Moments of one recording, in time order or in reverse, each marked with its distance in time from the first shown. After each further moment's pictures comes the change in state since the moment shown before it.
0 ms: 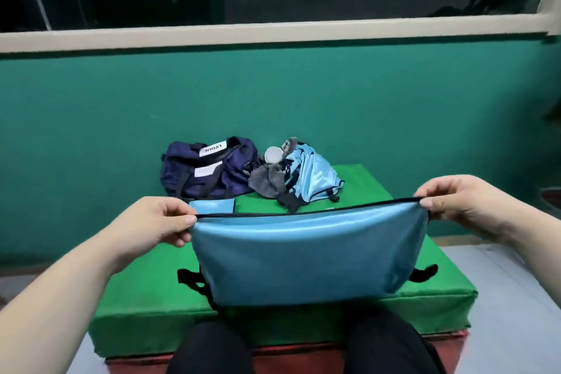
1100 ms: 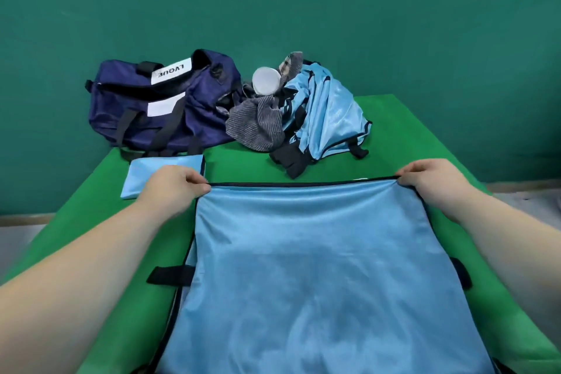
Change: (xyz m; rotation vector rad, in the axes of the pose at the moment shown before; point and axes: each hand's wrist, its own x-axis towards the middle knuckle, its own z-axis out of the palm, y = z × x) left_hand 0.283 -0.158 0.110 0.565 0.112 -0.178; right_hand 0.270 0.217 0.023 -0.495 0.328 0.315
